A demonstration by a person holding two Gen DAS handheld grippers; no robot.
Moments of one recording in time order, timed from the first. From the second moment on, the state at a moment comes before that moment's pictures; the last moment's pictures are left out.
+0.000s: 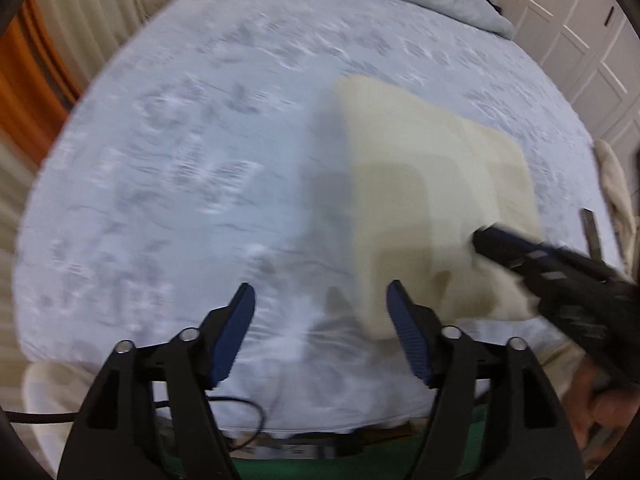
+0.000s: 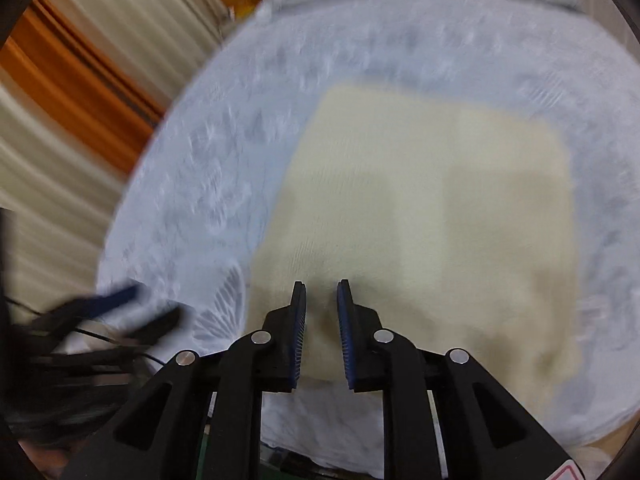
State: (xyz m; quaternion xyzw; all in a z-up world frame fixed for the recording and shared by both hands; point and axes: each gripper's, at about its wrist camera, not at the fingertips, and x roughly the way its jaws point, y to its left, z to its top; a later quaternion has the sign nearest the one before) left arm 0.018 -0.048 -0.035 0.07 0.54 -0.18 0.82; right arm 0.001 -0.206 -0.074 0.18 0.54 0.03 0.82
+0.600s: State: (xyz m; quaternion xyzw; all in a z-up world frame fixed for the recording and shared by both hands) left arm 0.029 -0.025 -0.039 0.08 0.56 -0.17 0.81; right arm 0.006 -0.212 -0.039 0.21 0.51 0.00 0.83
